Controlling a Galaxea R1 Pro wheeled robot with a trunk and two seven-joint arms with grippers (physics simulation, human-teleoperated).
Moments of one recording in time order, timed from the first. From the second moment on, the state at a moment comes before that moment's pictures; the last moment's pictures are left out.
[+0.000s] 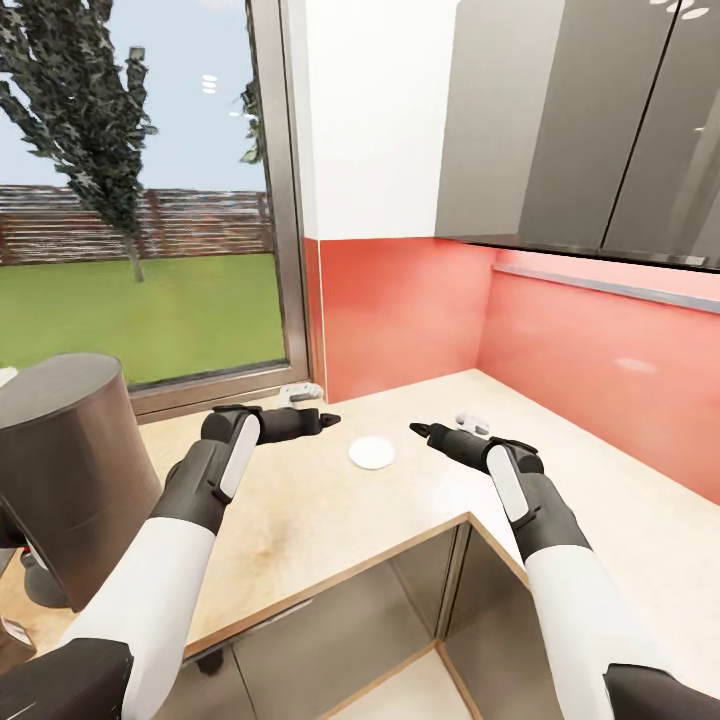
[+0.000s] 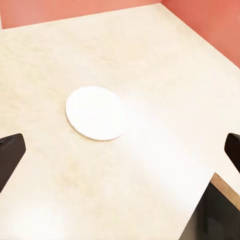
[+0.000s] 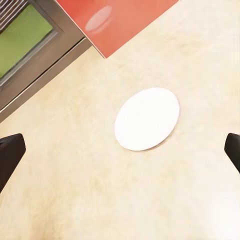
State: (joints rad) left arm -0.91 -0.10 -0.04 -1.04 0.19 0.88 -0.27; right arm -0.82 0.06 -0.12 -0.94 -0.39 0.68 0.18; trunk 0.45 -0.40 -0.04
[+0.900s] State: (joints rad) left arm -0.91 -0.10 -0.04 -1.04 0.19 0.88 -0.27; right arm -0.82 0.06 -0.12 -0.94 -0.39 0.68 0.18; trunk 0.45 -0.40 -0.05
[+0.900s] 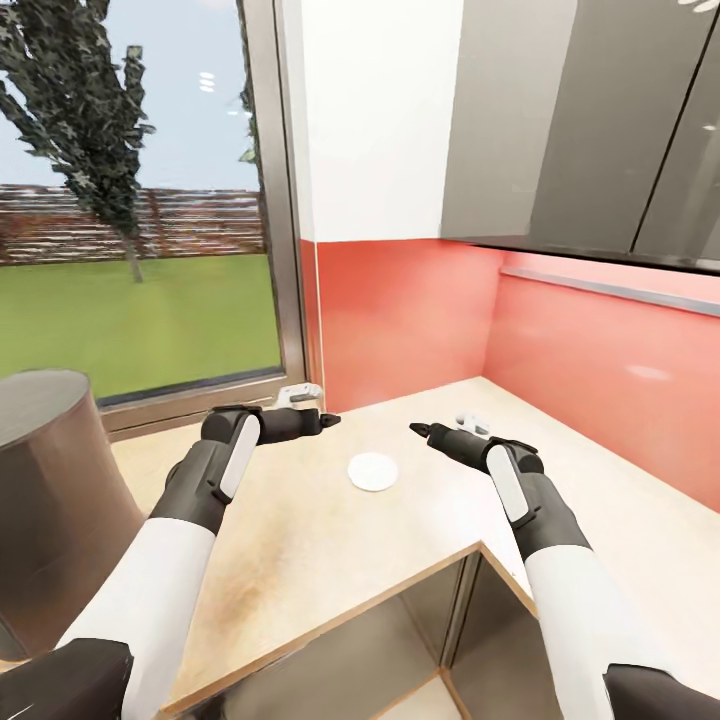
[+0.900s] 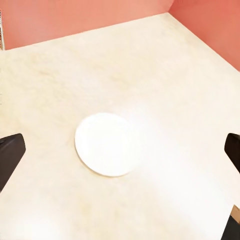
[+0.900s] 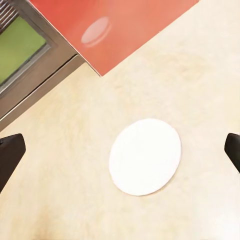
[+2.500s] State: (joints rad) left arm -0.88 -0.10 -0.04 -1.04 0.19 0.87 -0.27; right arm -0.82 0.05 -0.12 -0.93 -0.39 0.69 0.18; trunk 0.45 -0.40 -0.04
